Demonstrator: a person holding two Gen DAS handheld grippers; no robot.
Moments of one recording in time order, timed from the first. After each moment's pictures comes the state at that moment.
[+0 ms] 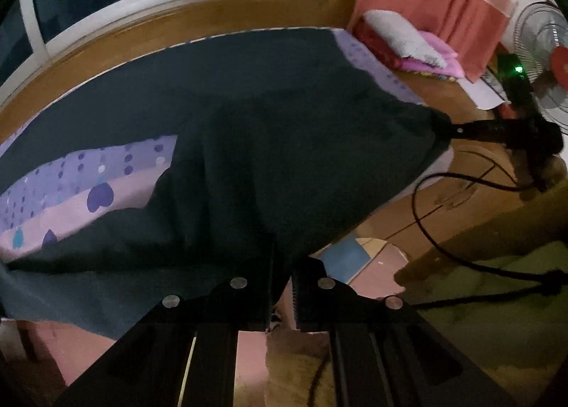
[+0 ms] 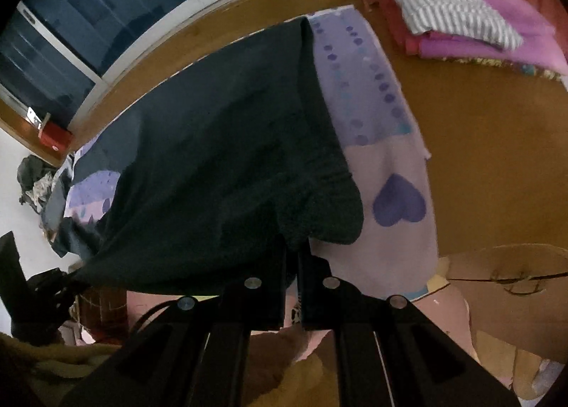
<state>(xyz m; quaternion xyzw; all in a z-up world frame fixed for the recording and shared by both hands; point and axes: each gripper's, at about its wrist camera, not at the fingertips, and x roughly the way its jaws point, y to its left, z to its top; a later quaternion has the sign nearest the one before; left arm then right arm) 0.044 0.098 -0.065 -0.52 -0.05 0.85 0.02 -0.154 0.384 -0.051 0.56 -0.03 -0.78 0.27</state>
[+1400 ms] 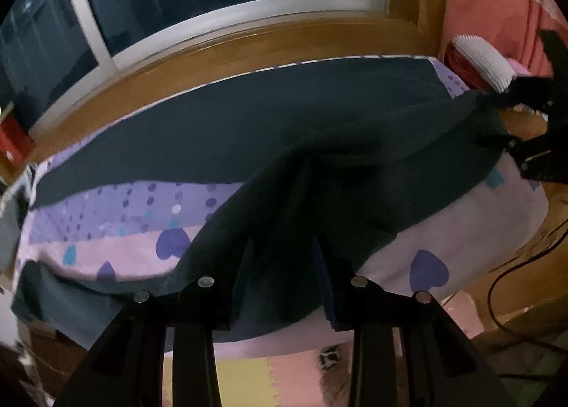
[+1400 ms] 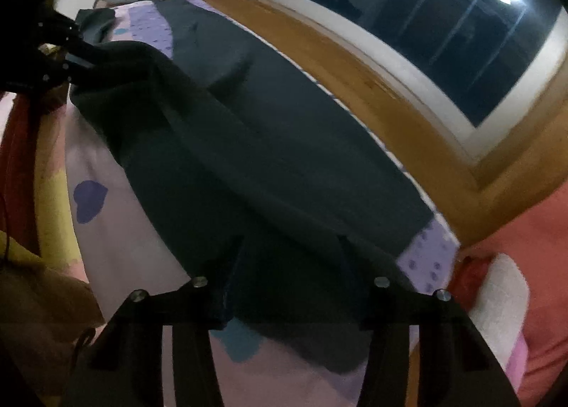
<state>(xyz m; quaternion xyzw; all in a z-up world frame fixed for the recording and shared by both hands) -0.007 0.062 -0.064 -0.46 -0.03 0.87 -0.15 -0.174 0.250 -0.056 0.26 0.41 -0.74 0.47</state>
